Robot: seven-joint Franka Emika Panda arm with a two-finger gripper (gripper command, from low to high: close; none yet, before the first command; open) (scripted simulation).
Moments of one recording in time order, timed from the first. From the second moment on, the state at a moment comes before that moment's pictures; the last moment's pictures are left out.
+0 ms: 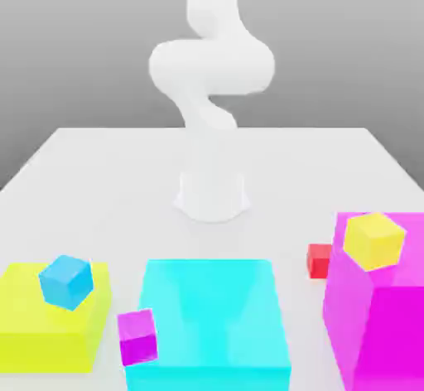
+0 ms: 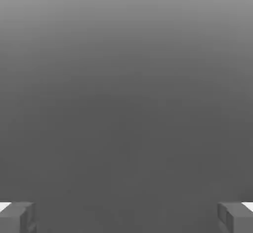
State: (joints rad) arm 0.07 -0.73 0.01 -2.35 0.01 2.35 0.72
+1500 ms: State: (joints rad) arm 0.68 0.19 0.02 -2.94 -0.09 3.12 0.05
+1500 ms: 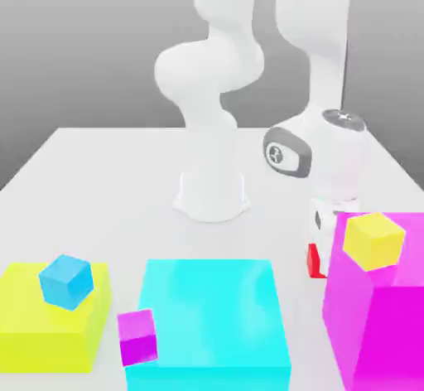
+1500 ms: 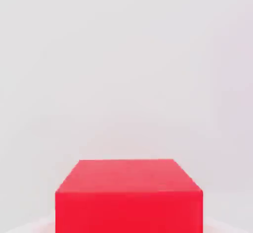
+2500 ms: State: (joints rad) arm 0.52 -0.01 -0.06 -2.25 -0.13 2.45 -0.61
